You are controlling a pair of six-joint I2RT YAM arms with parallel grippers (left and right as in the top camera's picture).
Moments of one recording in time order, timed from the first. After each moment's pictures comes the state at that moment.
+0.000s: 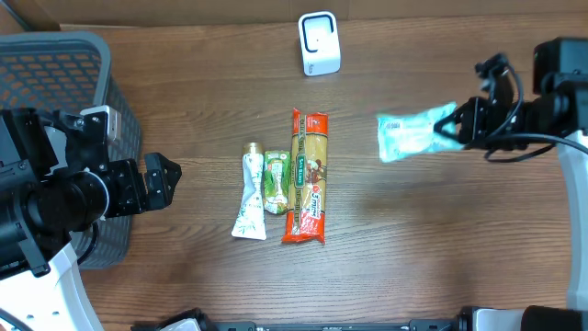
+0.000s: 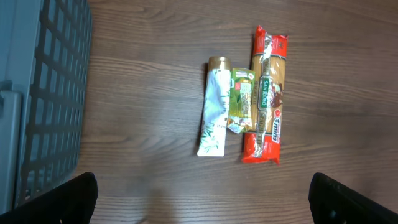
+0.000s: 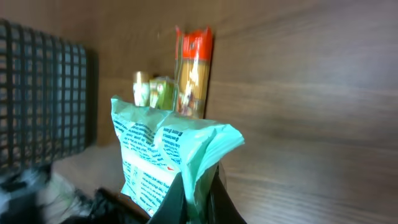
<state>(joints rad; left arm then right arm) 0.35 1.25 1.84 -1.68 0.34 0.13 -0.10 1.52 1.65 -1.36 -0.64 0.02</state>
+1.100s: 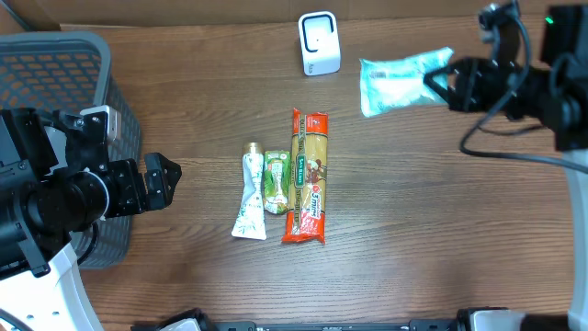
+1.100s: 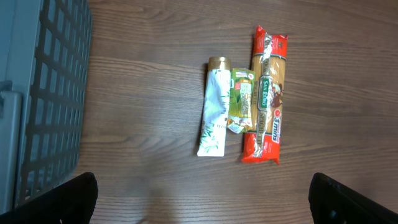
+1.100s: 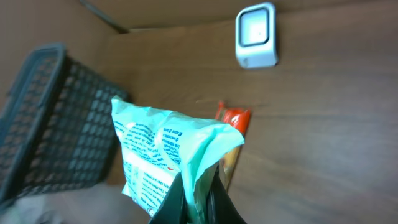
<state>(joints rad) 0.35 1.25 1.84 -1.68 0.34 0.13 0.06 1.52 1.89 -1.19 -0.58 0.16</state>
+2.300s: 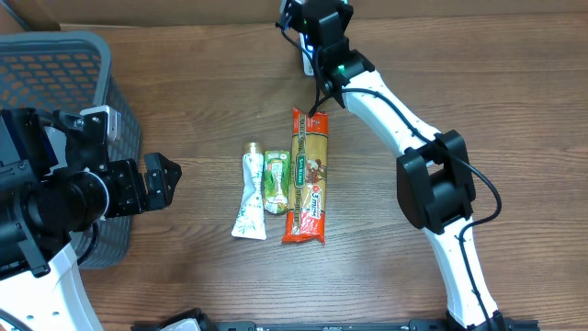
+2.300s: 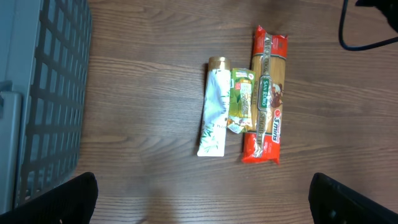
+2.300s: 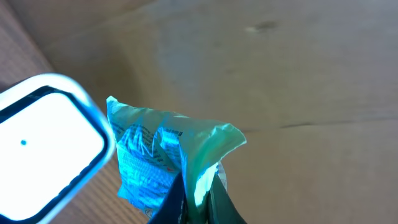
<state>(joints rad) 0.35 1.25 1.84 -1.68 0.34 0.13 0.48 2.45 2.14 -0.03 0.53 -1.07</state>
